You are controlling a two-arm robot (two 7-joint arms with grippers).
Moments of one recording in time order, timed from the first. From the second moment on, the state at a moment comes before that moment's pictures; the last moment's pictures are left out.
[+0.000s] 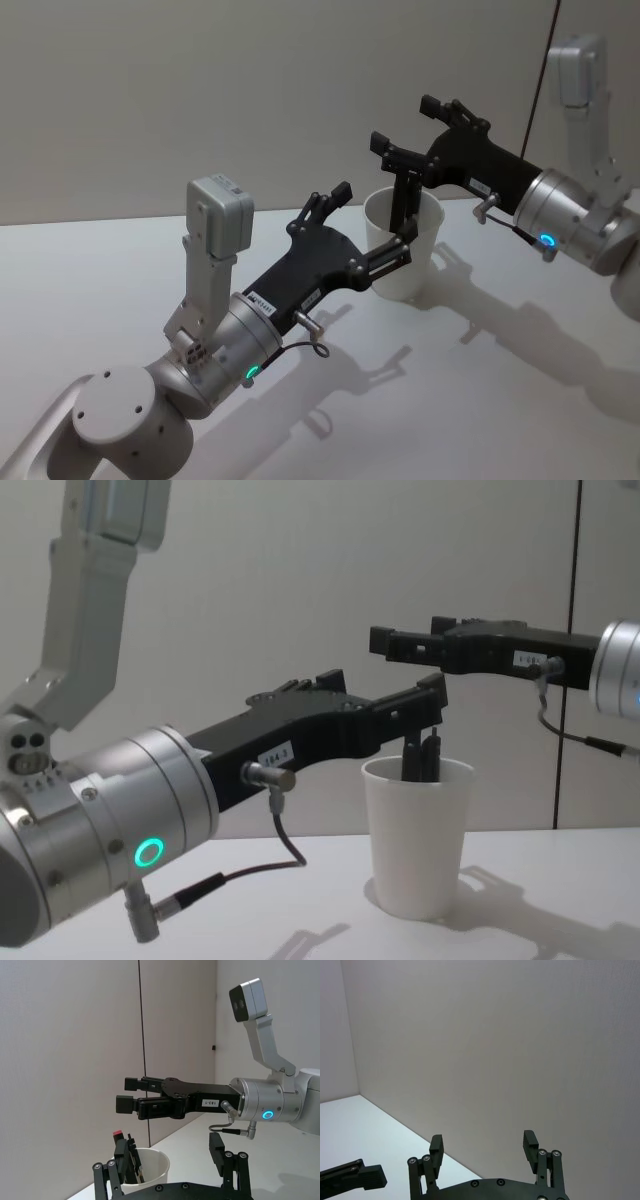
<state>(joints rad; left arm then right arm) -0.15 0.28 0.38 -1.64 -0.41 -0.09 -0.39 0.48 0.24 -0.32 -1.36 0.35 0.04 0.55</state>
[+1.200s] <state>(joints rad) -0.19 0.33 0.42 -1.63 -0.31 -0.04 -0.20 0.34 0.27 -0.29 -1.48 0.33 0.04 0.41</state>
